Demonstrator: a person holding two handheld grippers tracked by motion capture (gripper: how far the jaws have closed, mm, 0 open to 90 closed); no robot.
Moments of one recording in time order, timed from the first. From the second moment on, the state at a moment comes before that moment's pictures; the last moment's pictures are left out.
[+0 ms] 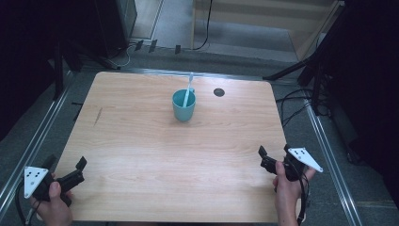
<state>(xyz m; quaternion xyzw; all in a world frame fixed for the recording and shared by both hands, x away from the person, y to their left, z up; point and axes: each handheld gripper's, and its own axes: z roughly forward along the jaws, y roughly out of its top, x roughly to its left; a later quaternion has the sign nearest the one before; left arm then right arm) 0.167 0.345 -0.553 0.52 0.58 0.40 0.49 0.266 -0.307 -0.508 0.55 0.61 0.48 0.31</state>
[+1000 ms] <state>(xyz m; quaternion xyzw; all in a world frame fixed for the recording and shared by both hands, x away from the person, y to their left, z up) 0.167 0.344 -0.553 0.52 0.58 0.41 0.48 0.208 -0.375 -0.546 0.58 0.57 0.48 0.32</state>
